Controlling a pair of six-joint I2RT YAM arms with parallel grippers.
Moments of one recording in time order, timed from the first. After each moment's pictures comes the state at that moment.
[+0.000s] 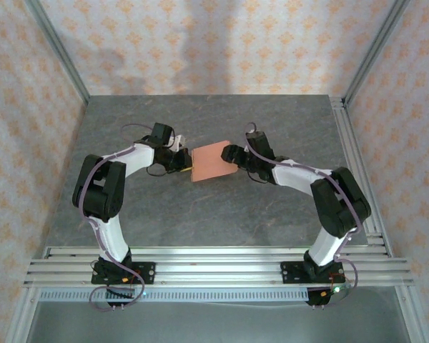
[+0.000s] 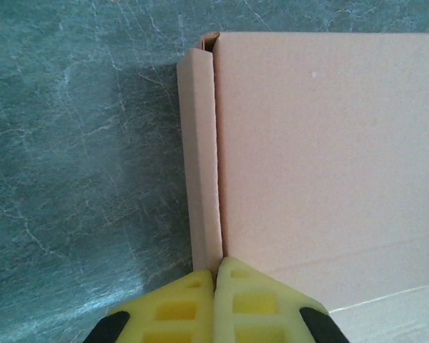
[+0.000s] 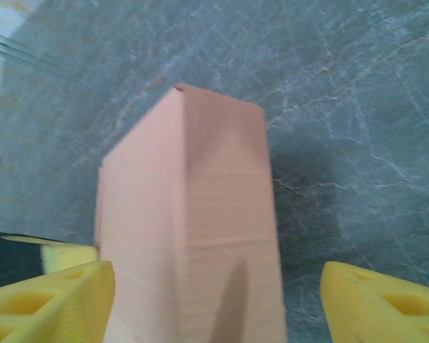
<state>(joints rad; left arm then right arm) -0.21 1.87 1.16 -0.37 0.52 -0.48 0.51 1.71 0.97 0.06 -0.18 0.78</state>
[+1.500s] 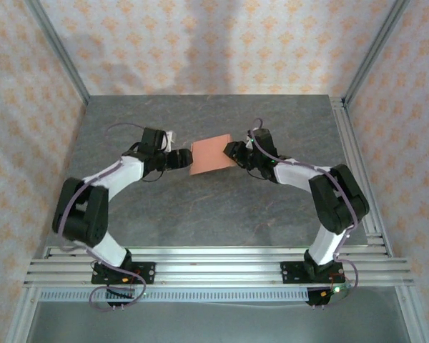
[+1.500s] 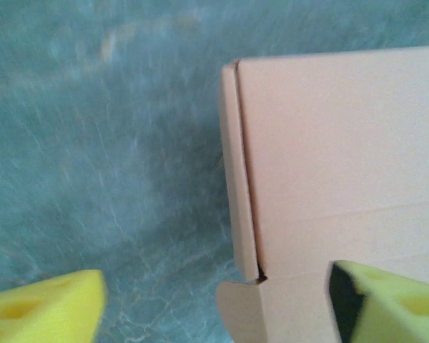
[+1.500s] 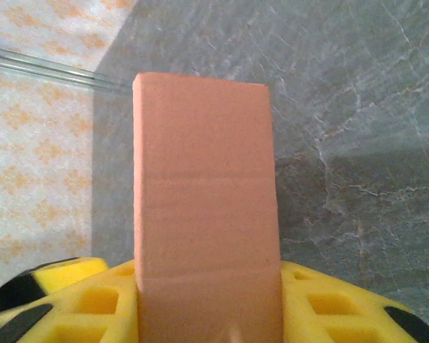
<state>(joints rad) -0.28 1.48 0.94 -0.21 0.19 -0.38 0.46 1.71 0.96 0.20 -0.35 0.98</state>
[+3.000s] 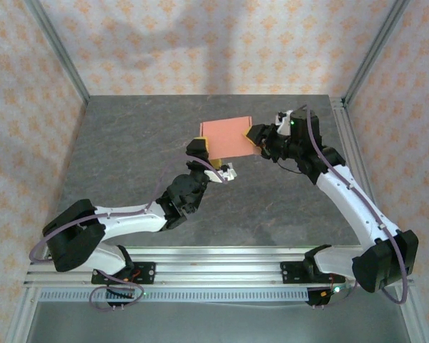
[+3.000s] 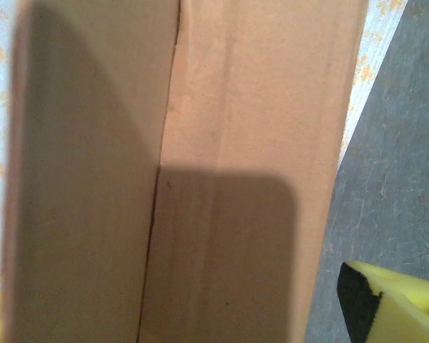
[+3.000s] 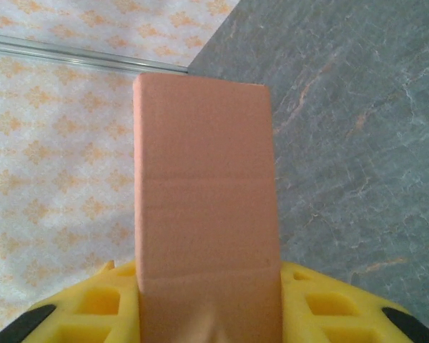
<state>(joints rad) -0.91 1.42 0.65 0.89 -0.66 1.29 0.36 1.23 1.15 -0.41 -0.53 1.08</state>
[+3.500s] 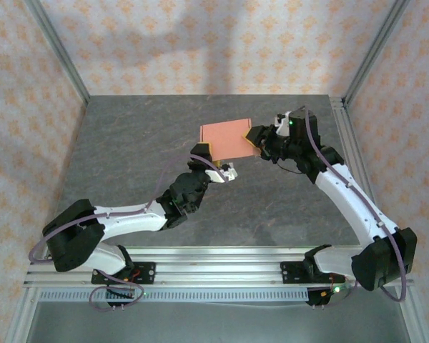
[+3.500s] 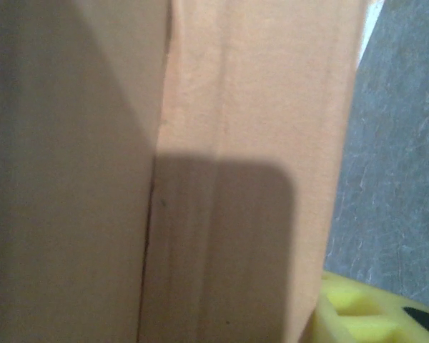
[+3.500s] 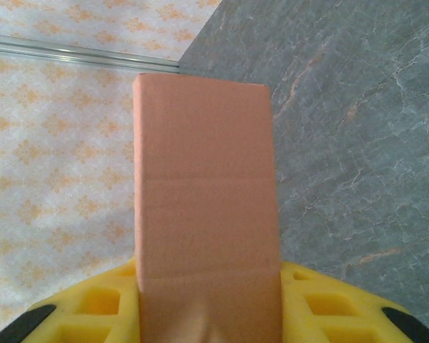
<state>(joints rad) -0.91 1.42 0.68 0.78 -0.67 1.24 0.35 1.24 1.15 -0.42 -0.54 1.08</state>
